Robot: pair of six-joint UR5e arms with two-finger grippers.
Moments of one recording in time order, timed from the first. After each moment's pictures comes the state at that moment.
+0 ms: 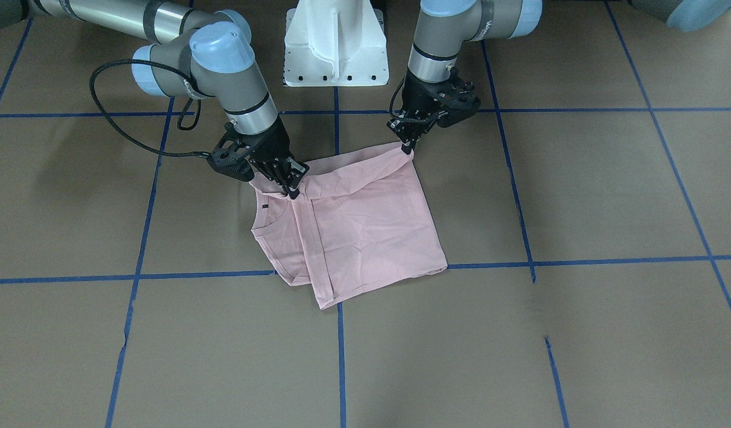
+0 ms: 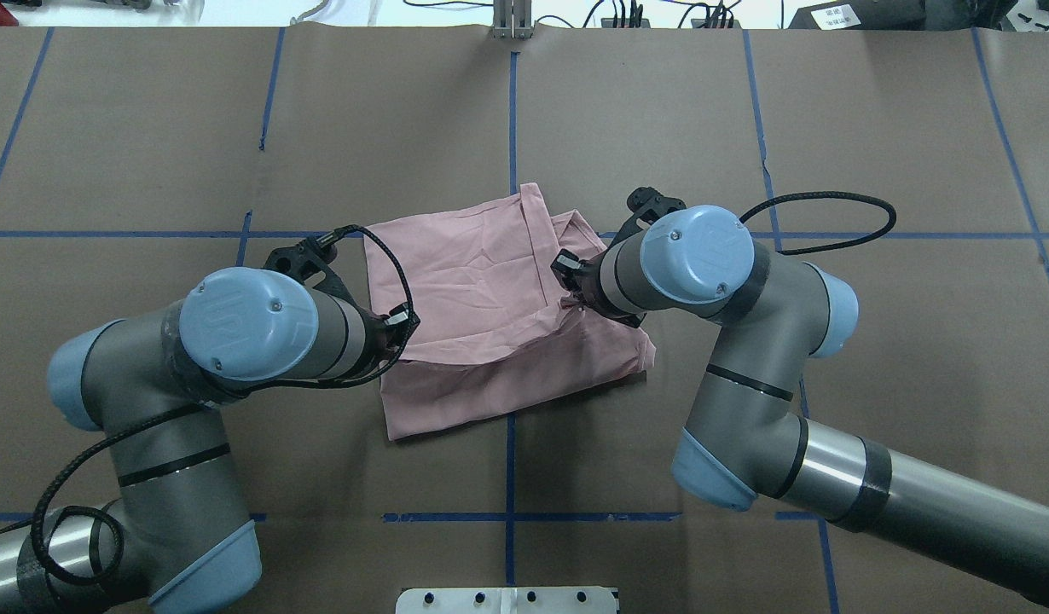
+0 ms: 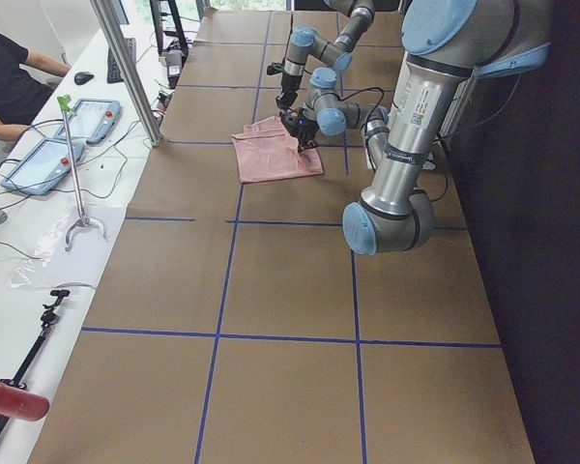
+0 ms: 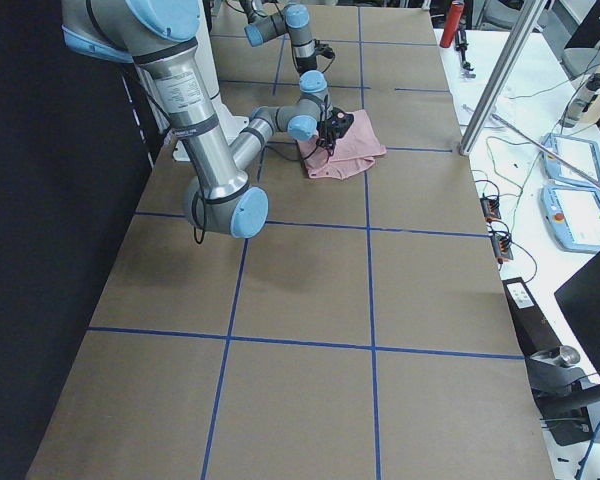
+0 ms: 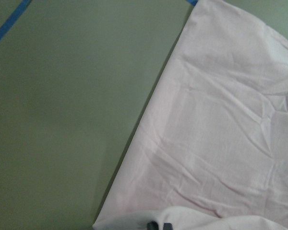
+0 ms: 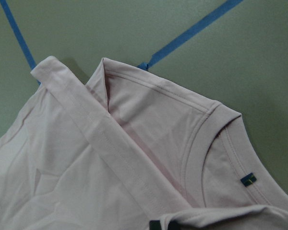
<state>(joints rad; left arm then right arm) -0.46 -2.04 -1.93 -1.68 -1.68 -1.86 0.54 -0.99 1.65 -1.23 1.75 1.82</state>
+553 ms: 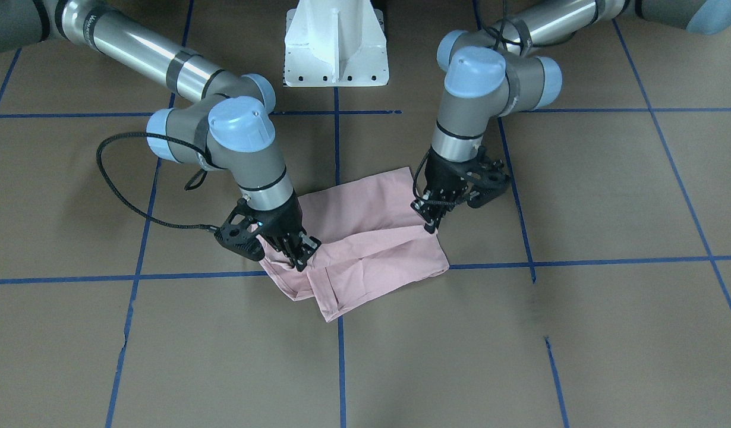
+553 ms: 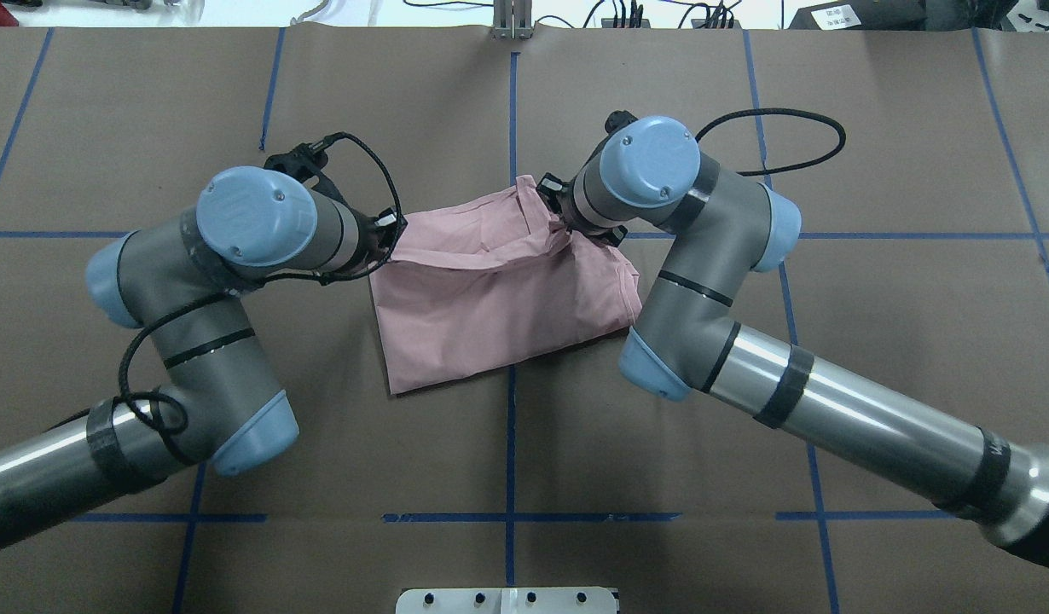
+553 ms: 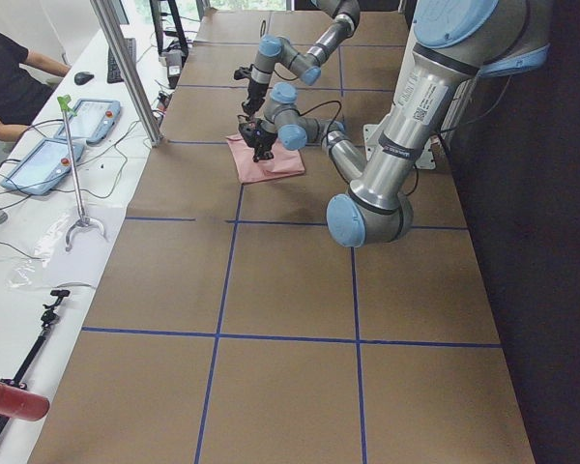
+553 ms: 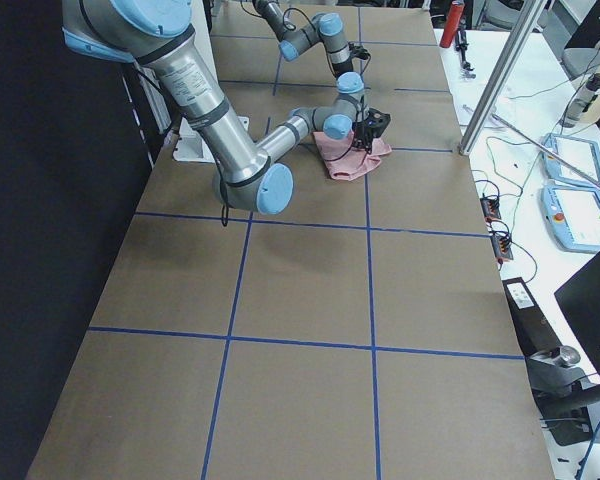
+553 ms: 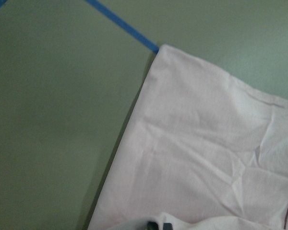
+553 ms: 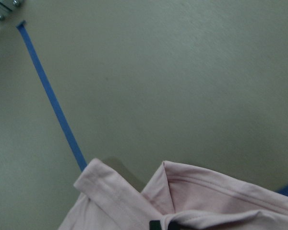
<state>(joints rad) -0.66 -2.14 -1.57 -1.95 -1.68 -1.75 0.67 -0.76 1.24 -1.08 1.75 1.75</state>
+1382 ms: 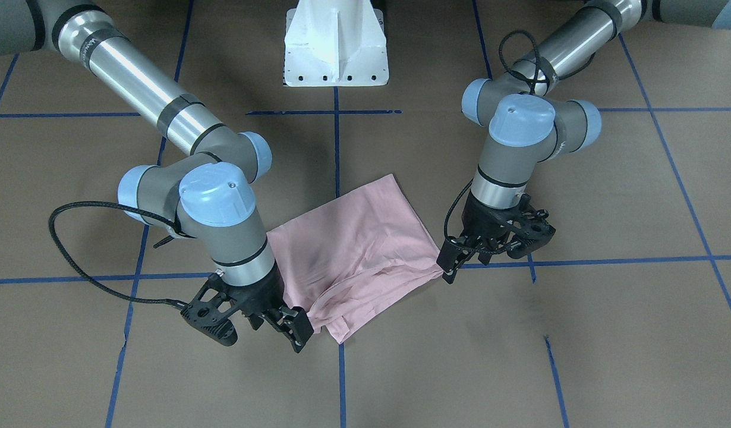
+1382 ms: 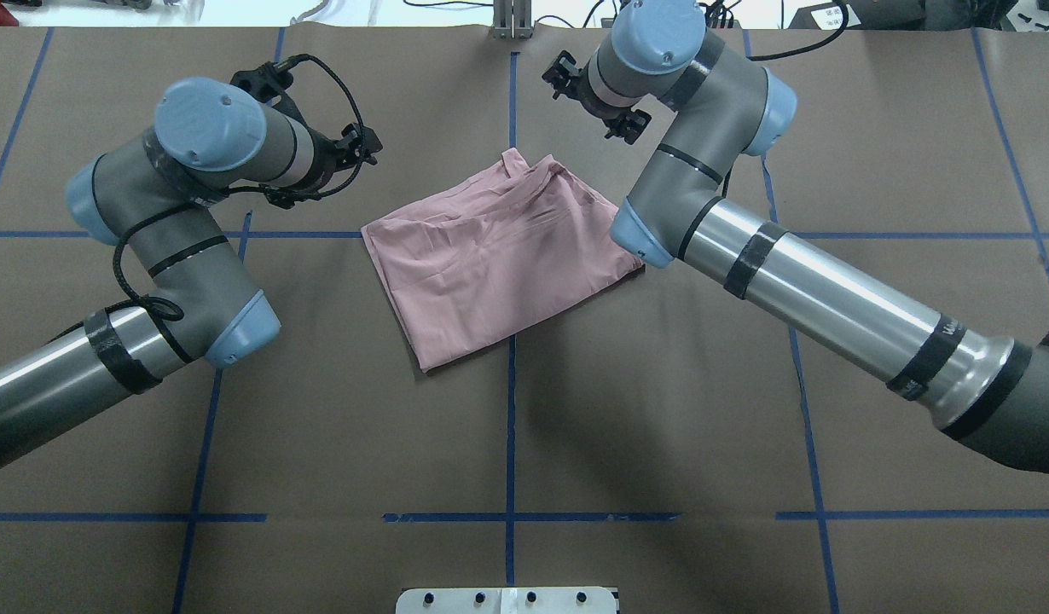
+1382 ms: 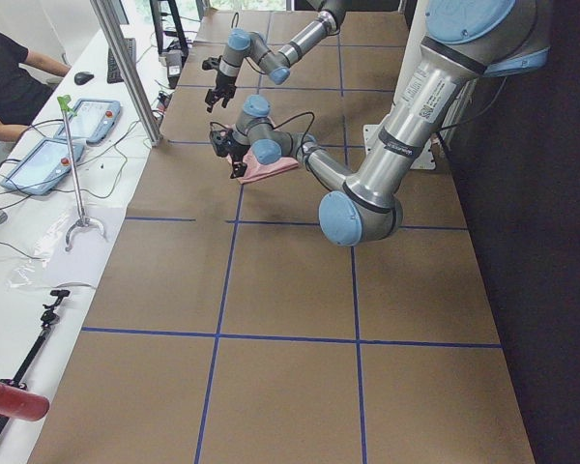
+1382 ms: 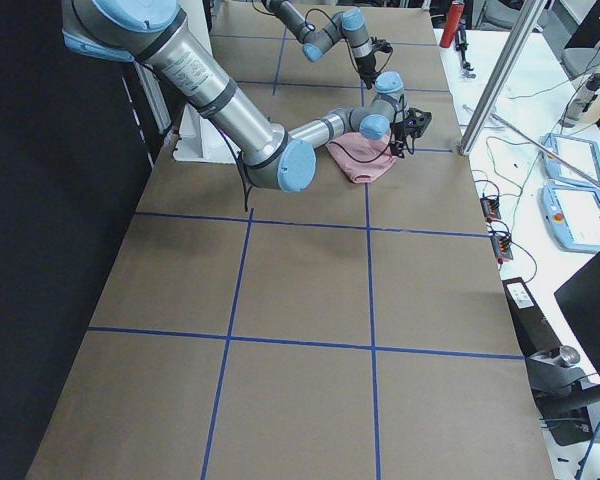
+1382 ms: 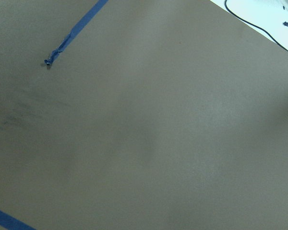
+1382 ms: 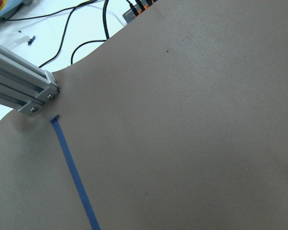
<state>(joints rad) -0.77 -2.15 -1.48 -2.06 -1.77 -1.59 0.82 -0.64 1.02 -0.99 1.83 1.63</state>
